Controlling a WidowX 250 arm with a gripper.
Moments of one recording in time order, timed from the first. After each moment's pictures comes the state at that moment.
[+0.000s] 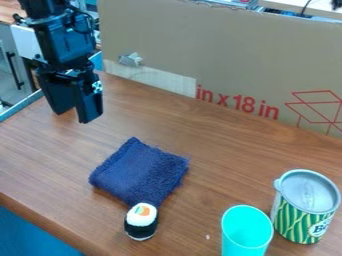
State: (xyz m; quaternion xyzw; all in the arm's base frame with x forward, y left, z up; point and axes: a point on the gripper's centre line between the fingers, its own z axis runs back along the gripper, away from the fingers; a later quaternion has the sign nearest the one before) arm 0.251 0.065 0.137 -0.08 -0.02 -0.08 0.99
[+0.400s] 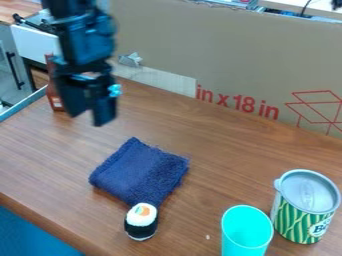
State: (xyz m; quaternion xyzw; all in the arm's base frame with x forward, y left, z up) arm 0.253 0.025 0.144 -0.08 -0.01 -0.12 0.99
